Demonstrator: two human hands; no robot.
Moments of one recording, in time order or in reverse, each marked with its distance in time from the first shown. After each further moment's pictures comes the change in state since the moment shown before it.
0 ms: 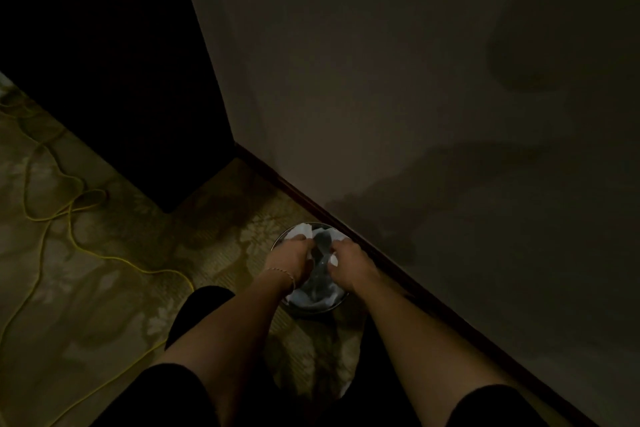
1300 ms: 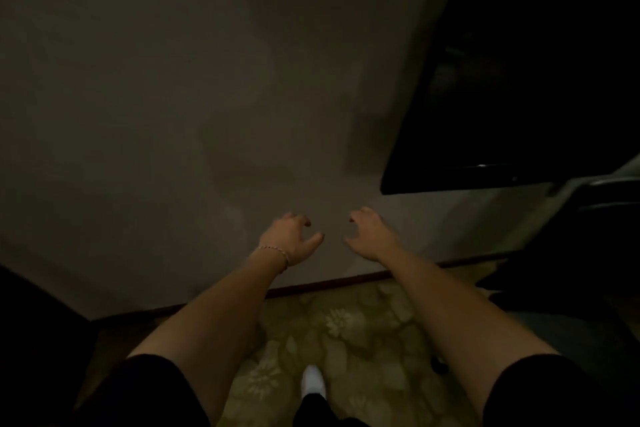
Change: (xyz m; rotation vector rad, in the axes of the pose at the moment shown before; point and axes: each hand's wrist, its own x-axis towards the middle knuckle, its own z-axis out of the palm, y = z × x) left_hand -0.385 0.421 -0.305 0.155 -0.066 0.771; right_hand -0.641 0.006 -0.304 0.192 0.607 0.593
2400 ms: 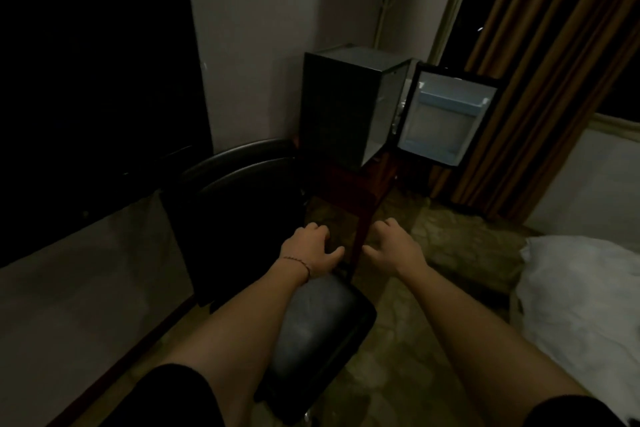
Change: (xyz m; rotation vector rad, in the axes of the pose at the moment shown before) left_hand -0.089 0.804 0.361 0.121 -0.282 0.844; right_hand -0.522 0.674 -0.182 0.079 0.479 0.846
